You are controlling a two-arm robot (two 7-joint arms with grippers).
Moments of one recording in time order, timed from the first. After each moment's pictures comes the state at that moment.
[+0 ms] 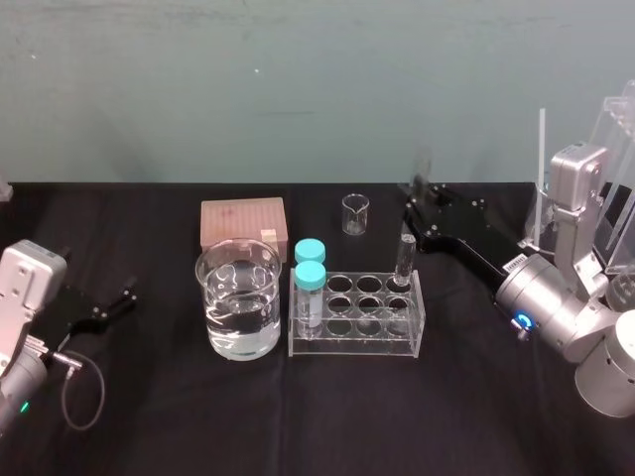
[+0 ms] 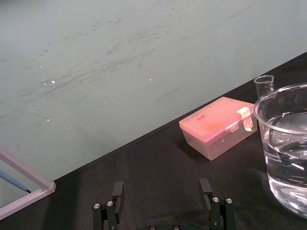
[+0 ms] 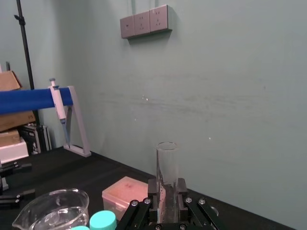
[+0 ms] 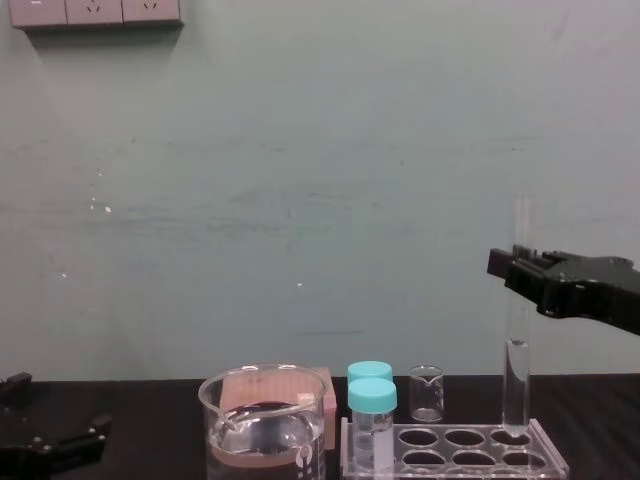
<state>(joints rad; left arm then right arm) -0.20 0.60 0.45 -1.41 -0.25 -0.12 0.03 0.30 0.36 -0.28 -1.39 0.44 -0.13 0.43</state>
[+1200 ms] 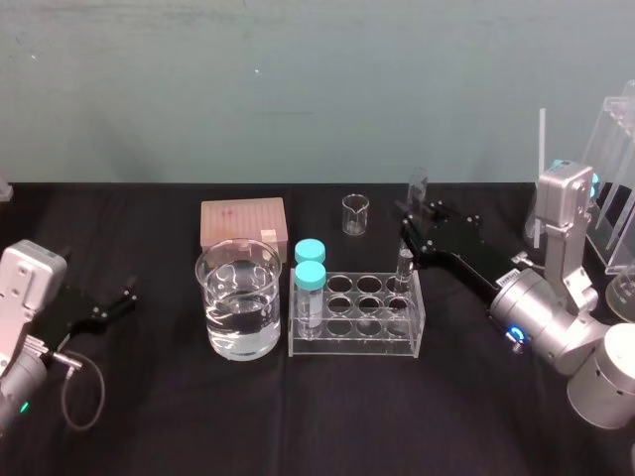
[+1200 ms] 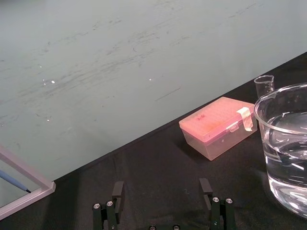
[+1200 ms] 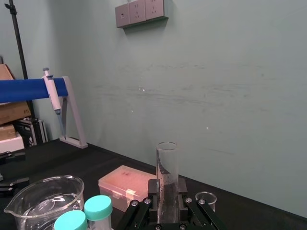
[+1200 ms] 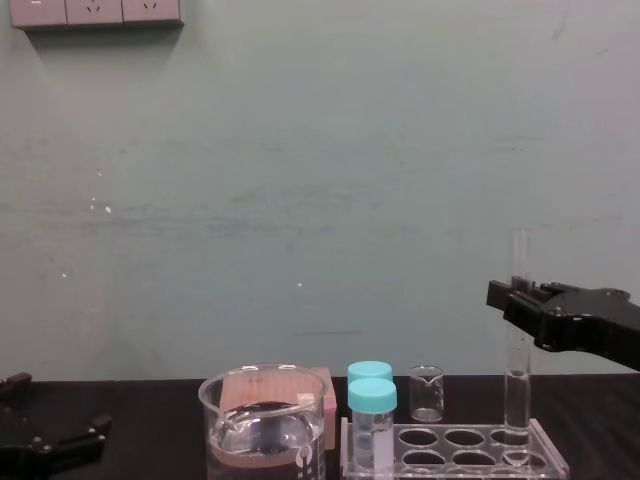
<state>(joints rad) -0.20 0.60 0.45 -1.41 -0.25 -0.12 0.03 0.30 0.33 -0.27 -1.33 0.41 -0.15 0.44</state>
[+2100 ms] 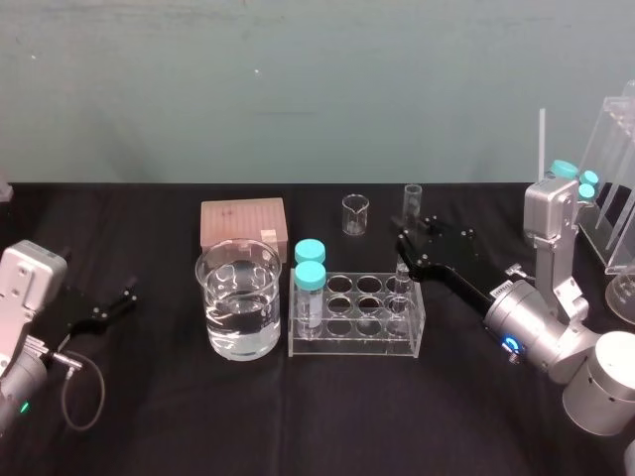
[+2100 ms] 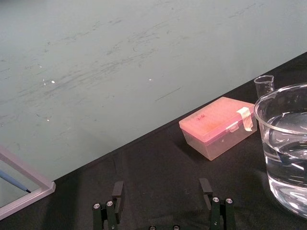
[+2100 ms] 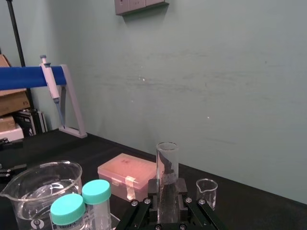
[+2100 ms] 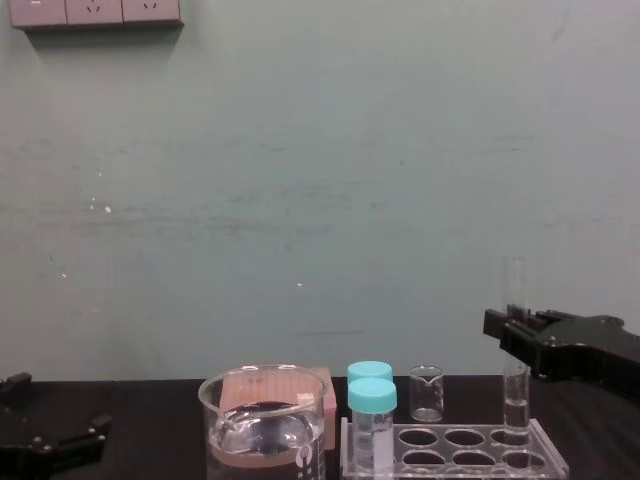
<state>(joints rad) -0.20 0.60 0.45 -1.41 -0.25 -0.12 0.03 0.31 0.32 -0.28 -1.28 0.39 -0.16 0.45</state>
